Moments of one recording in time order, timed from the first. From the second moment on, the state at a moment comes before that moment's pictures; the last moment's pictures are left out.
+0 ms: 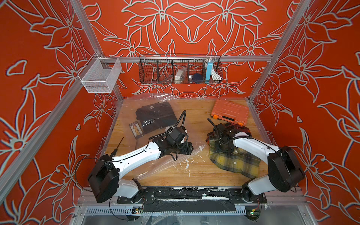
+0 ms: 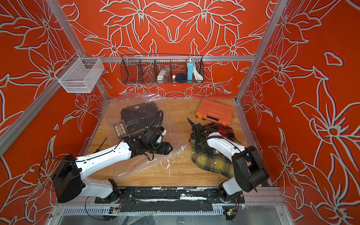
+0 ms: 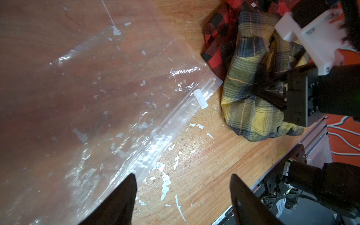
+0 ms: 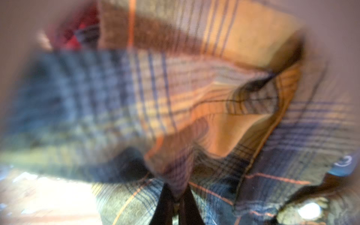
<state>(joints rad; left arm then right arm) -0.77 1.37 0.94 -0.47 0.13 -0.64 0.51 1.47 0.91 -0.87 0.10 0.47</state>
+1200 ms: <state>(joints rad) -0.77 1.37 0.93 -0.44 0.16 -0.65 0.54 1.37 0.86 -0.83 0.05 0.48</state>
